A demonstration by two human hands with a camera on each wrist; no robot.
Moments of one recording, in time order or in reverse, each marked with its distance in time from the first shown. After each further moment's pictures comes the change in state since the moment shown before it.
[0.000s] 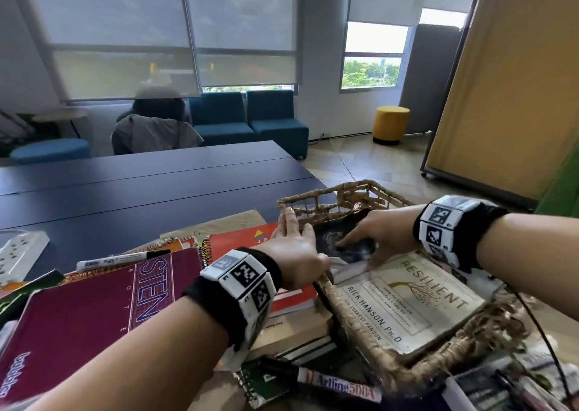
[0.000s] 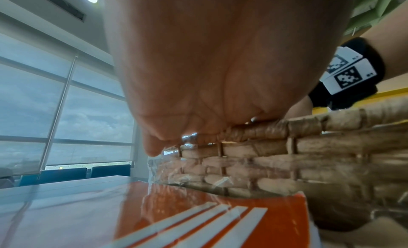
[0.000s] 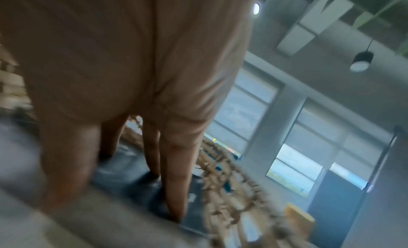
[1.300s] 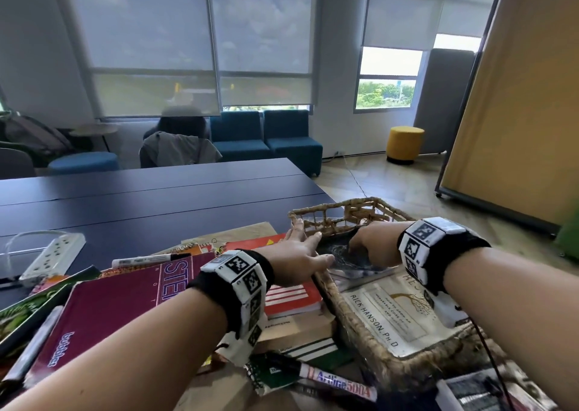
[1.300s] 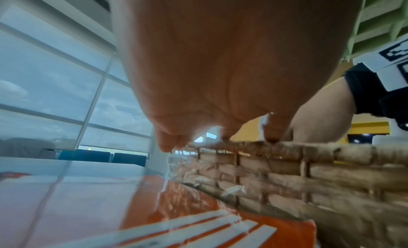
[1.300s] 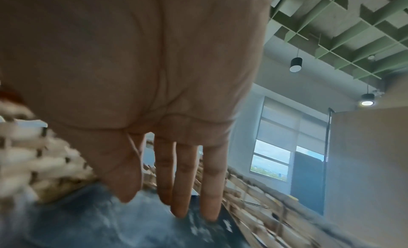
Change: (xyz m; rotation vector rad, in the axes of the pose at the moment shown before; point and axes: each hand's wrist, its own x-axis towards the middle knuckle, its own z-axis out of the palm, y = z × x) left_hand -0.010 -0.014 -0.007 -0.107 0.023 0.081; right_hand -0.023 -0.043 -0.018 0.015 0.052 0.224
